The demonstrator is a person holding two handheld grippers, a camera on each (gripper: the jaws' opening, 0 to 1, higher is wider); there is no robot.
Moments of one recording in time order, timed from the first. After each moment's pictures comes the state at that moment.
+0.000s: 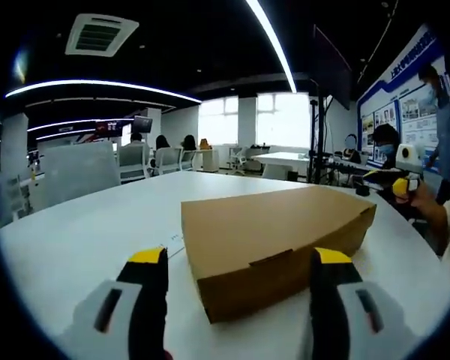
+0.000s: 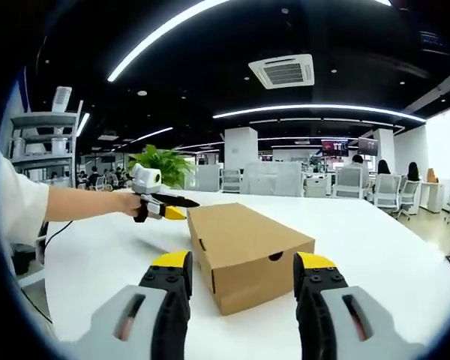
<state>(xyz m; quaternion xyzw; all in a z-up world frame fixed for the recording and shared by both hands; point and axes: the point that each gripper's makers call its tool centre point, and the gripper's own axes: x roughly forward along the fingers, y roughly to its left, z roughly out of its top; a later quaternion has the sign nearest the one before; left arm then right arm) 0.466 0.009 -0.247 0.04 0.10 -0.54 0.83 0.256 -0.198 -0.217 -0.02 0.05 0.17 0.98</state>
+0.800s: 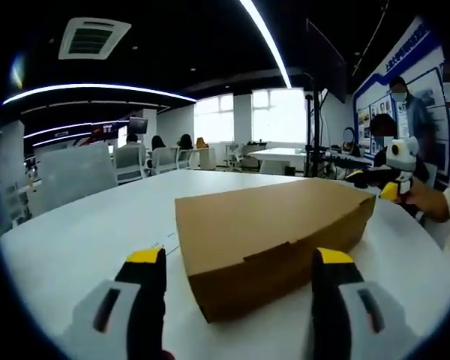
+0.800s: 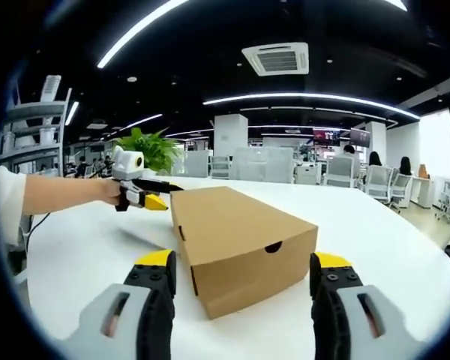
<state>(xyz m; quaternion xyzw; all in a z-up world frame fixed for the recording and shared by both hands) 0.460 0.001 -0.259 0.06 0.10 -0.55 0.83 0.289 -0.198 -0.245 -0.02 0.09 0.14 0.99</state>
